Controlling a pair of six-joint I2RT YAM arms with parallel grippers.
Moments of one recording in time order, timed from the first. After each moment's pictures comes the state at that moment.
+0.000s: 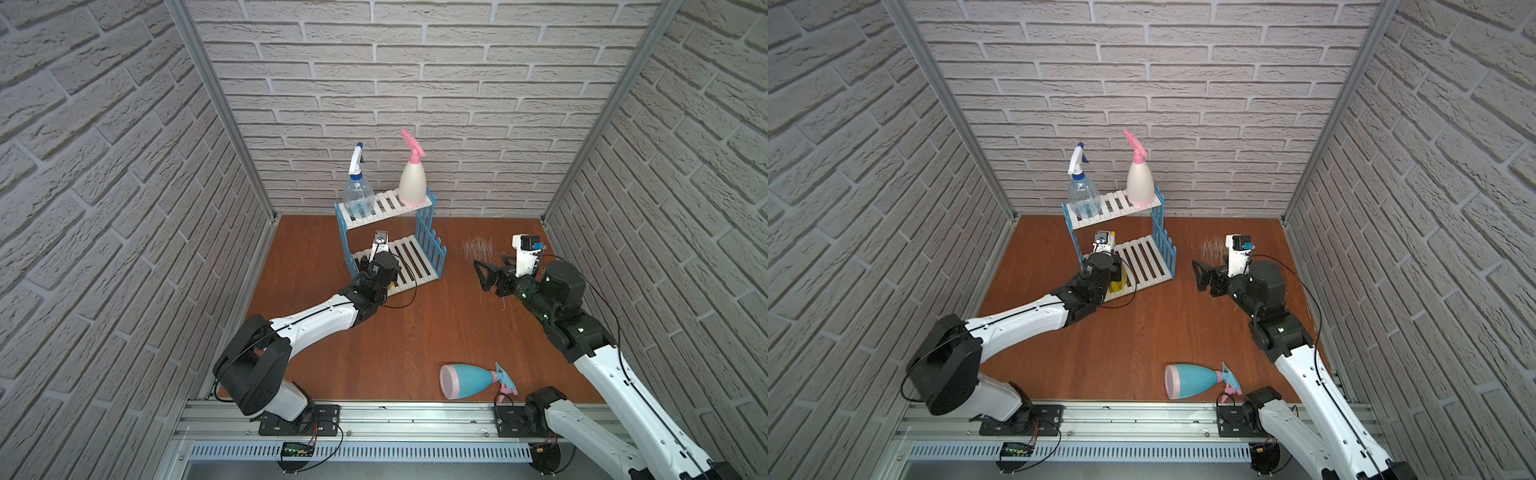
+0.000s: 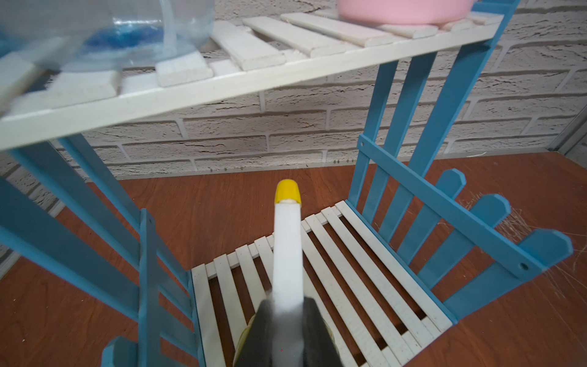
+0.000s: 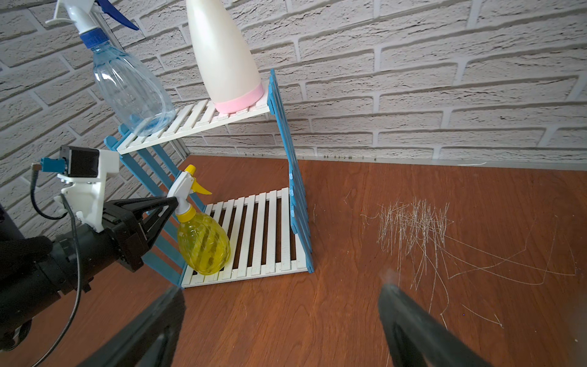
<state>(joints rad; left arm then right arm) -0.67 1.50 0.92 0.21 -0.61 -0.20 0.34 0.84 0.82 -0.22 -0.14 0.25</state>
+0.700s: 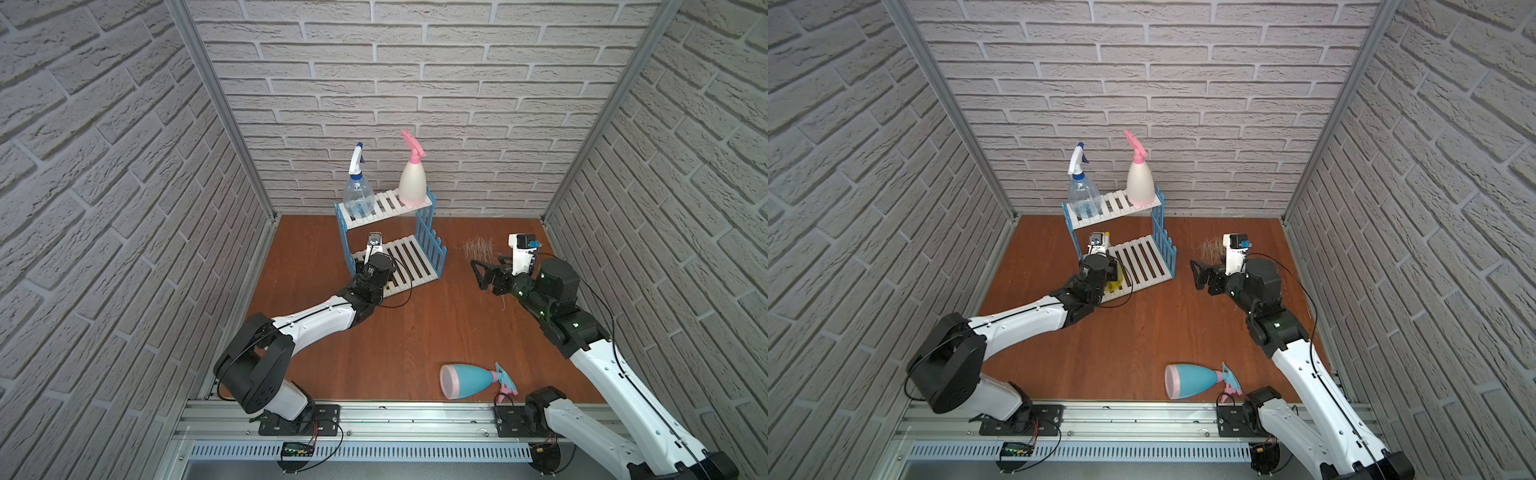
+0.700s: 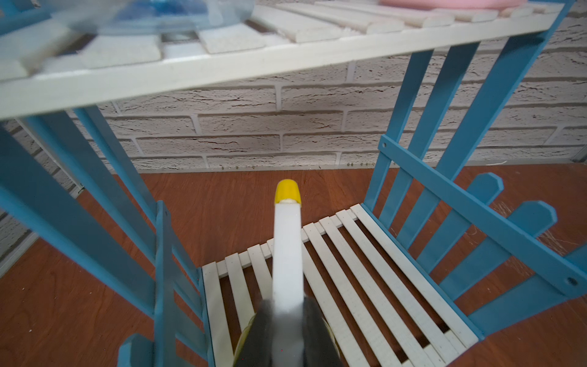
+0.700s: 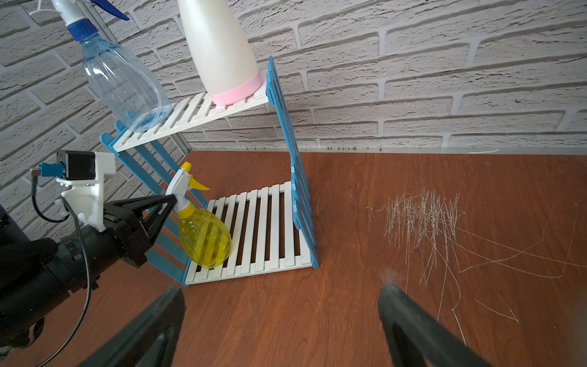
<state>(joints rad) -0.63 1.50 0.87 0.28 -0.61 -0.21 0.34 0.88 0.82 -0.21 -0.15 0.27</state>
